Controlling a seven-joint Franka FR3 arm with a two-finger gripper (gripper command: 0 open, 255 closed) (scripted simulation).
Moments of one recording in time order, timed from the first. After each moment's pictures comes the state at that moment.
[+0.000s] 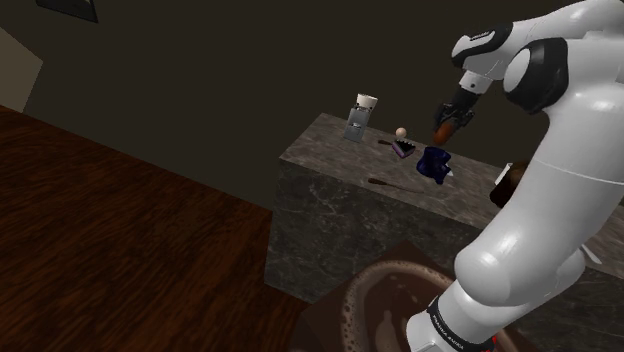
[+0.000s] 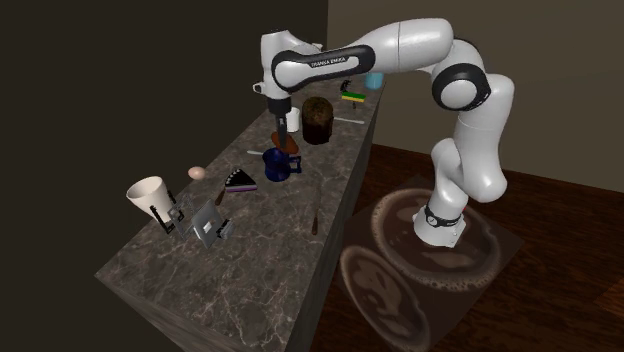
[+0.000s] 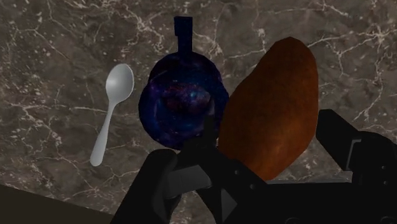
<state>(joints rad) -0.34 0.20 -0.63 -1.66 0.22 1.80 -0.52</state>
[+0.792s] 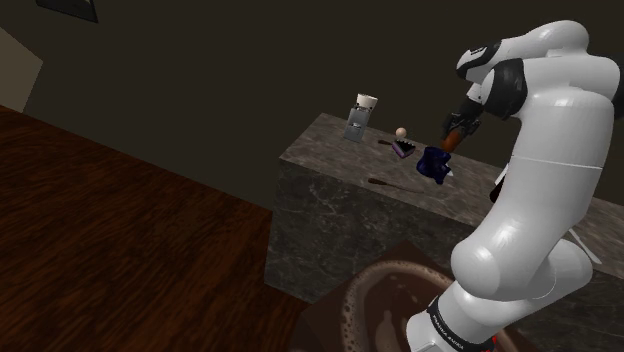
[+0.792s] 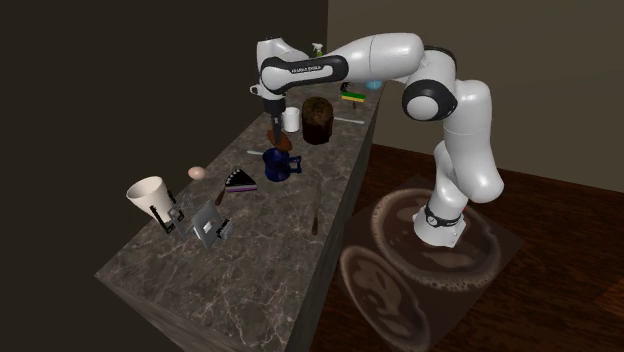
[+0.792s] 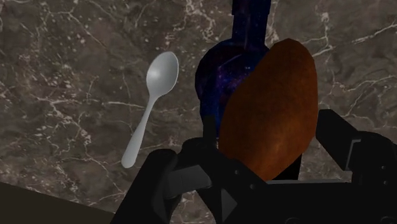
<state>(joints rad) -0.48 0.40 -0.64 -1.51 0.33 1.79 -0.67</state>
